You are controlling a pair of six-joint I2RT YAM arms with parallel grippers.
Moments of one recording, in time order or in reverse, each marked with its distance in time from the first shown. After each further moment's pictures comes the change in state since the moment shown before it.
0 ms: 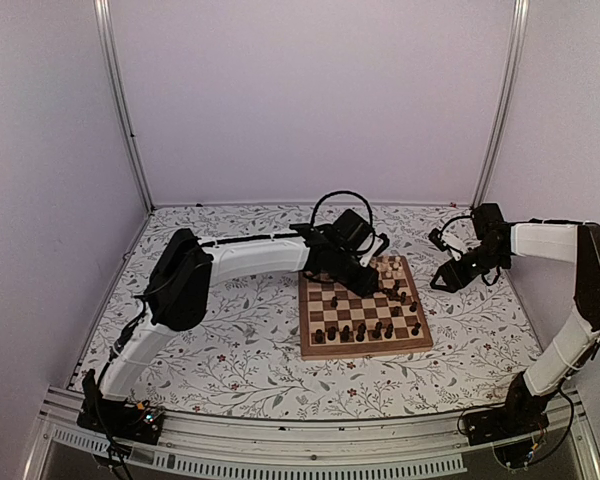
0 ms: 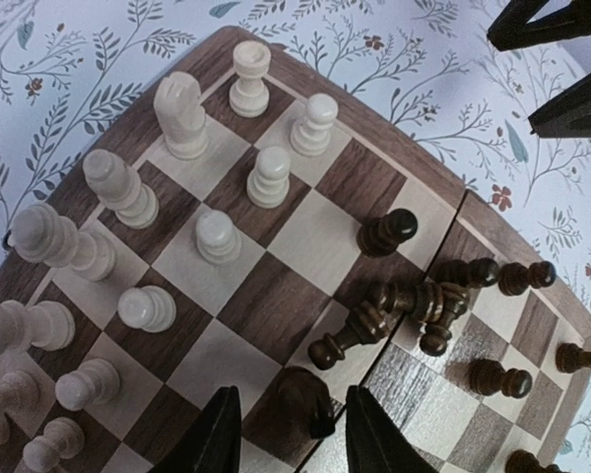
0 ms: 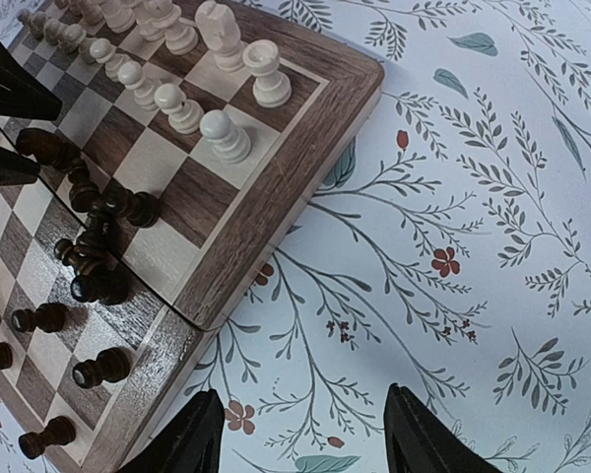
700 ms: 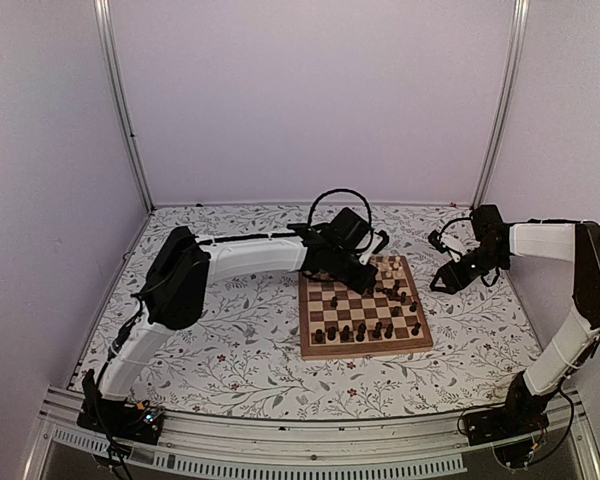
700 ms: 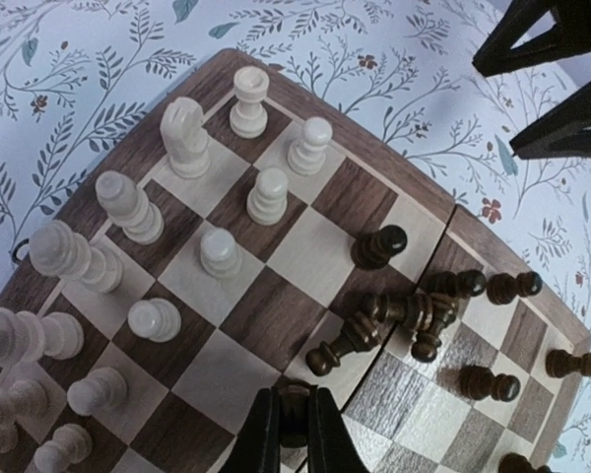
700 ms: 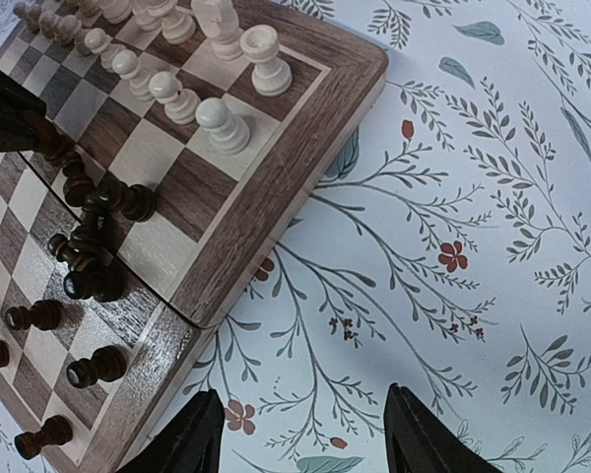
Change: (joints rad) left arm 0.004 -0.011 -0.019 0.051 0.008 -0.007; right arm 0.000 0.016 0.000 -0.005 0.001 -0.001
